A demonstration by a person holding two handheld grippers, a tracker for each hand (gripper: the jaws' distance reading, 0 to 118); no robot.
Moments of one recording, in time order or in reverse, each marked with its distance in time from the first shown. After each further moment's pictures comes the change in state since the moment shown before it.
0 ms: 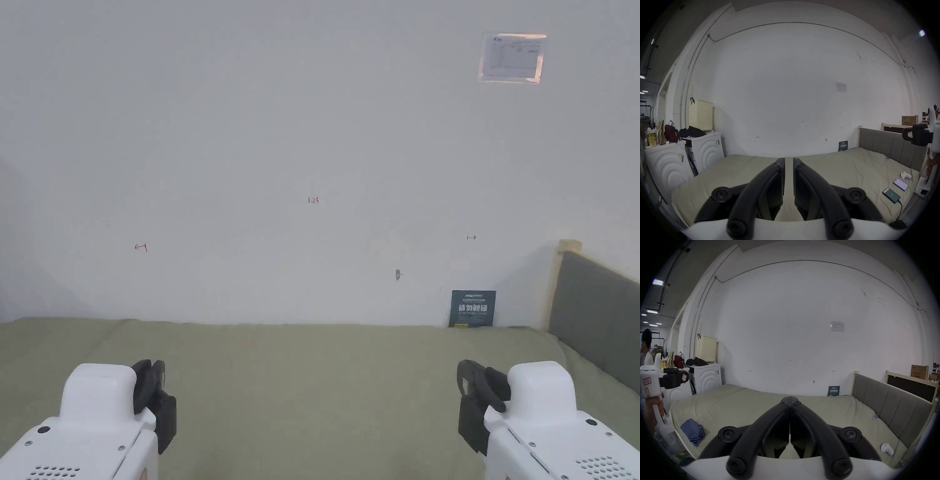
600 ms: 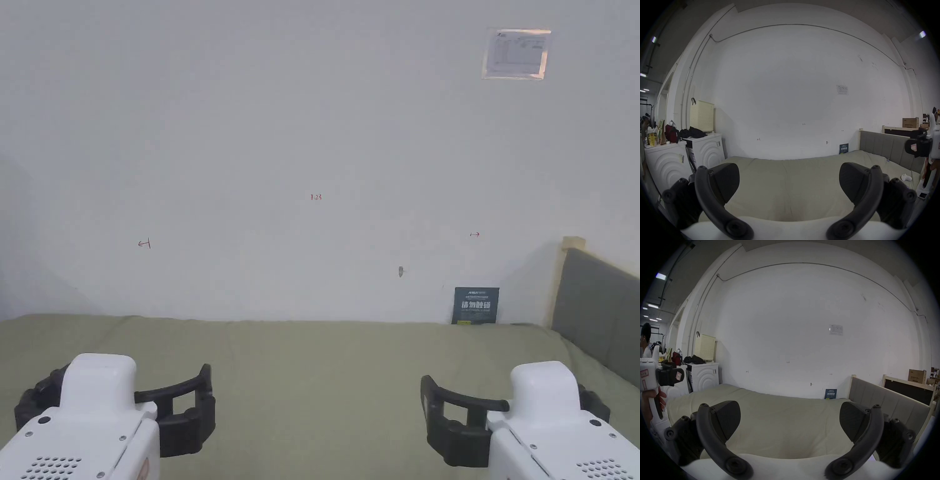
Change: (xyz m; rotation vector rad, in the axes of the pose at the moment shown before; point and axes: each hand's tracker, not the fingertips) left arm -0.001 0.003 0.002 0.034 0.011 0.006; right arm -0.003 -0.004 0.003 0.025 -0.024 0.032
